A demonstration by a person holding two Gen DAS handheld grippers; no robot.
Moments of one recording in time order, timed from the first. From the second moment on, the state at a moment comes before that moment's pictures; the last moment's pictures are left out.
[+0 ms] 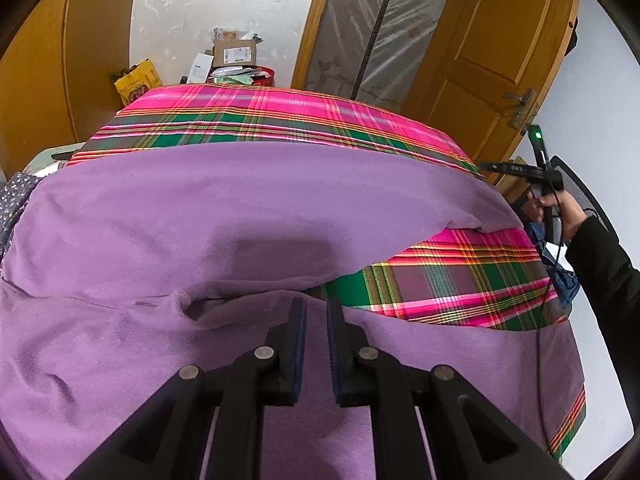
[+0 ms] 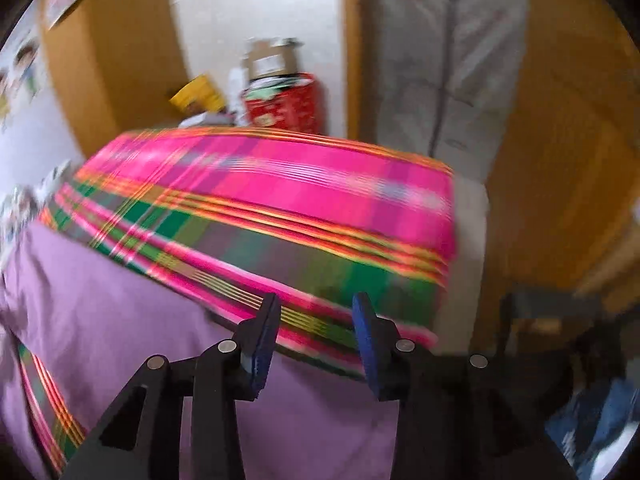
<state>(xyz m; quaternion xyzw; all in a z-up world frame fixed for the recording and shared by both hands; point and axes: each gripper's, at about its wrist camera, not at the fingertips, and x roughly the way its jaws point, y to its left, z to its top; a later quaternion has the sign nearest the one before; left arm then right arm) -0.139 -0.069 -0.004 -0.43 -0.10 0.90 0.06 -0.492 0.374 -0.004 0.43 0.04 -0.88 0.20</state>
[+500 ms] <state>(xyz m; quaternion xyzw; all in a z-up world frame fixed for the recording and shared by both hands) -0.142 -0.053 -0.002 -0.43 -0.09 0.89 0.07 -0.473 0.426 -0.029 0.45 -0.05 -0.87 0.20</state>
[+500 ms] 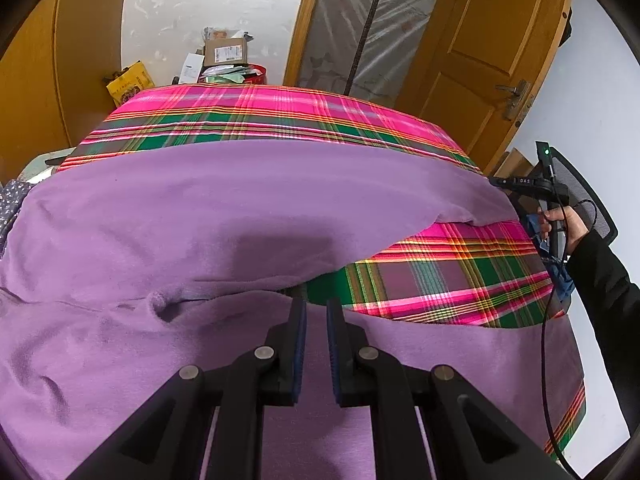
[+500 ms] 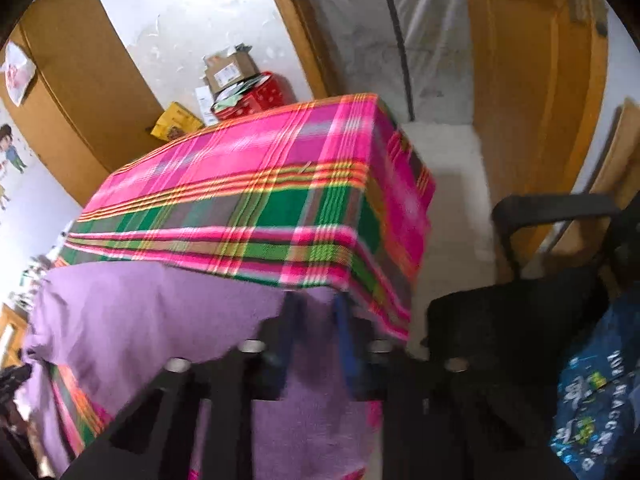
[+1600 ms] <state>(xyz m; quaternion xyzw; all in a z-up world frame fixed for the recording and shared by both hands) -0.078 -0.149 0.001 -0.41 -0.14 0.90 -0.05 -0.240 0.327 0.043 0.39 -0.01 -0.88 0.29</state>
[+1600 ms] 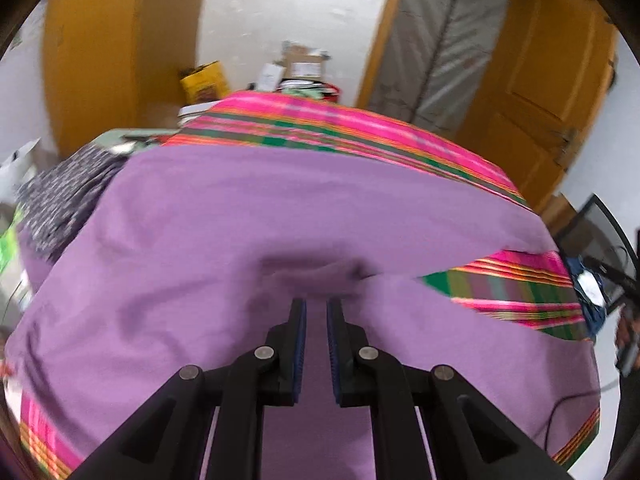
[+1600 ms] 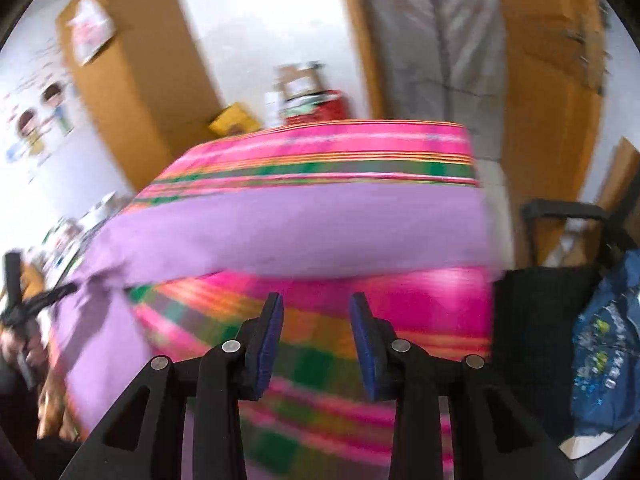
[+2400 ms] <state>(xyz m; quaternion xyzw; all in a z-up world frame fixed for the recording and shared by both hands) 0.038 -0.280 -0.021 -0.38 -0.20 0.88 -0.20 -0.123 0.239 0.032 0.39 -0.05 -0.86 0.32</state>
